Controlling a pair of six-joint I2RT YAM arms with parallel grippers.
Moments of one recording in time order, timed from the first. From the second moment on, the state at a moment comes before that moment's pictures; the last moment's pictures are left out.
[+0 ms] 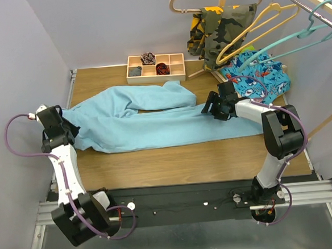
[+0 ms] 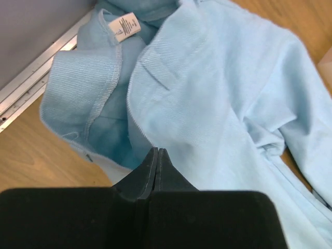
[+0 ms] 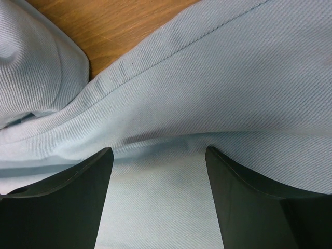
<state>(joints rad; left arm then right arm) 0.44 1.10 0.87 -0.48 0.00 -0.46 0.26 1.79 1.04 -0.17 -0.03 0.66</state>
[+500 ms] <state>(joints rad) 0.49 0.87 1.02 -0.81 -0.15 -0.48 0.26 1.80 1.06 -0.18 0.01 0.60</state>
